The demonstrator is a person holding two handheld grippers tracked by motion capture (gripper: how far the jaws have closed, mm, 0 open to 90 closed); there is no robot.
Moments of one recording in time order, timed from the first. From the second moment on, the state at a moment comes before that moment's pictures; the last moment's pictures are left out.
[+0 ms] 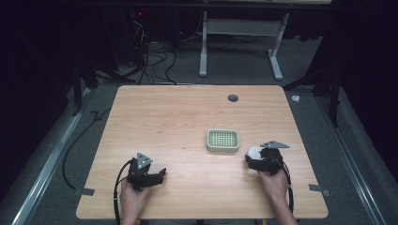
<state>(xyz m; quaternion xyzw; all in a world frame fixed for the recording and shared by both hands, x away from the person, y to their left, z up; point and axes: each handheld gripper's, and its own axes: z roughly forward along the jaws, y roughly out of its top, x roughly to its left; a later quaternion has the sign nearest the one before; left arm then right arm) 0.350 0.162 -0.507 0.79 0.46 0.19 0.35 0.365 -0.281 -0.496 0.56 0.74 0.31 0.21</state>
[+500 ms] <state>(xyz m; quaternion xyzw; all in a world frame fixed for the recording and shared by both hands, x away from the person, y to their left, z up) 0.350 0.162 -0.507 0.79 0.46 0.19 0.35 0.365 -0.280 -0.497 0.55 0.74 0.31 0.22</state>
